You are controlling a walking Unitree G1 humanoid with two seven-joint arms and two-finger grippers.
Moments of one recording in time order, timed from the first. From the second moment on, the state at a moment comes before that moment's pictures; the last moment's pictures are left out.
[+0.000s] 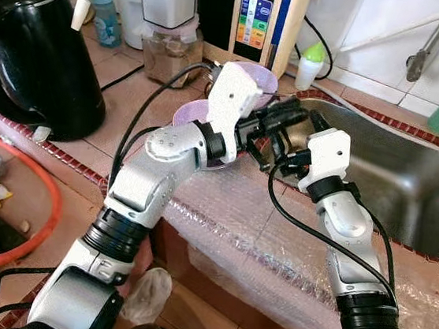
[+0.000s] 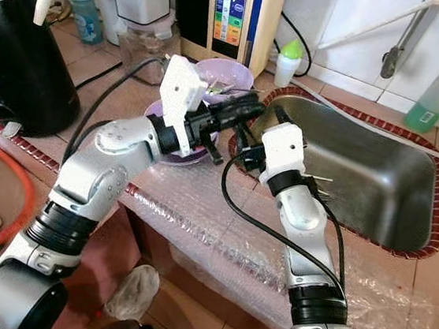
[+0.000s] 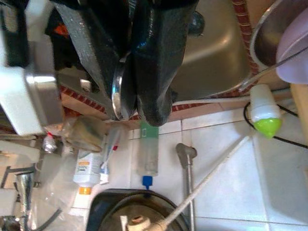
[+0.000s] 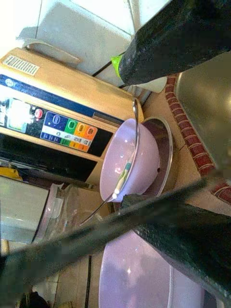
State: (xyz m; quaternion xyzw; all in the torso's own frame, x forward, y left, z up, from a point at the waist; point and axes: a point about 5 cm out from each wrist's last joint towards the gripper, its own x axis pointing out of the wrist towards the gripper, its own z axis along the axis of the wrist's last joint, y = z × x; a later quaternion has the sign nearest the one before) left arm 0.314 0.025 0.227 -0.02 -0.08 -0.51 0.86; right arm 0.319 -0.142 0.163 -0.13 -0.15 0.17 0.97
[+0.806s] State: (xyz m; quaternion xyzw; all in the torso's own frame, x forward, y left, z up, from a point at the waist) left arm 0.313 0.022 0.217 0.02 -0.09 -0.50 0.86; right arm 0.329 -0.138 0.156 -0.13 -0.12 0.18 0.97
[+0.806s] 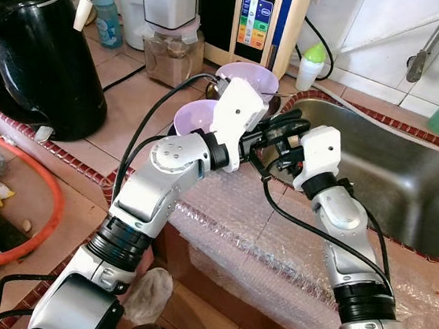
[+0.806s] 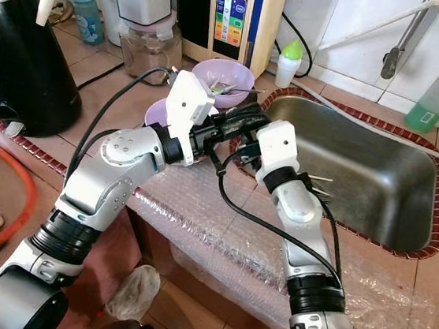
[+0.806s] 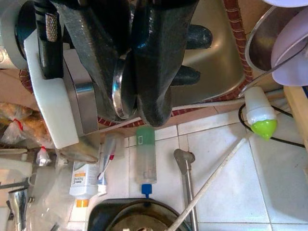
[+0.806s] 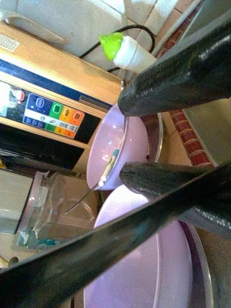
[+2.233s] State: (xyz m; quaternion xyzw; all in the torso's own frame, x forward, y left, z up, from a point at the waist) left arm 0.324 0.067 0.181 0.11 -0.06 -0.43 0.90; right arm 0.374 -0.178 0.177 -0.22 -0.11 0.15 0.96
